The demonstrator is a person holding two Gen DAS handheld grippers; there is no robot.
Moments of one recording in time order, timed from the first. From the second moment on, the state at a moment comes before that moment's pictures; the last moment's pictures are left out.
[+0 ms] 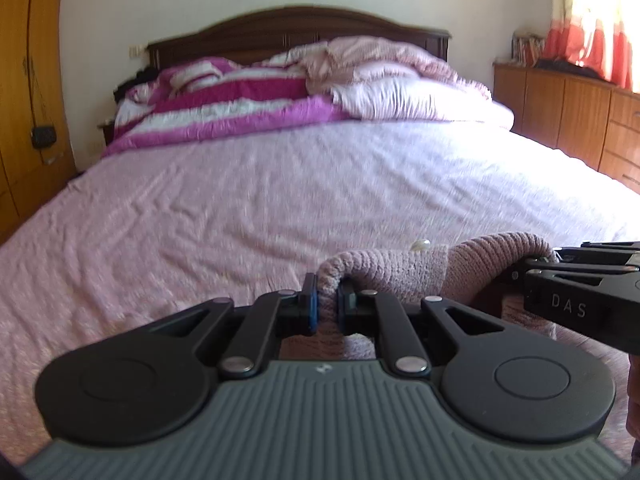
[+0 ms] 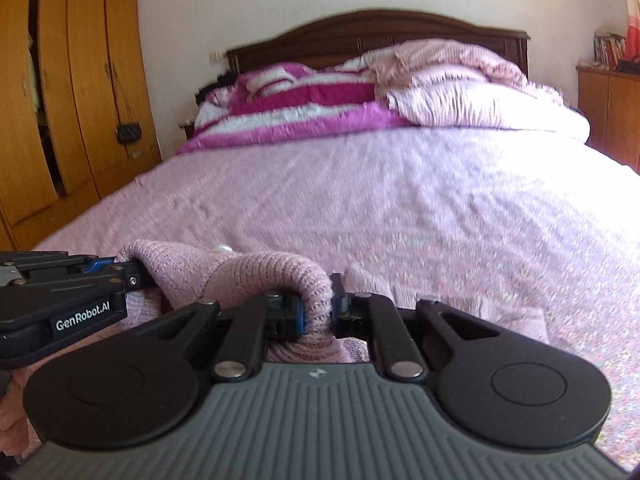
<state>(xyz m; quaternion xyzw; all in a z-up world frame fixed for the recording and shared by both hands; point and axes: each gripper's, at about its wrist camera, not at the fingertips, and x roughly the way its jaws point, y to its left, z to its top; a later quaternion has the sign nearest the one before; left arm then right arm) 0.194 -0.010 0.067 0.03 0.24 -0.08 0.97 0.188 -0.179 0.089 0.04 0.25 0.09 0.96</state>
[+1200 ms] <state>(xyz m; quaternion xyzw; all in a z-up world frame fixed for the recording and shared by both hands) 0.131 0.009 0.062 0.03 0.30 -0.10 0.95 0.122 -0.182 0.058 0.04 0.27 0.10 0.96</state>
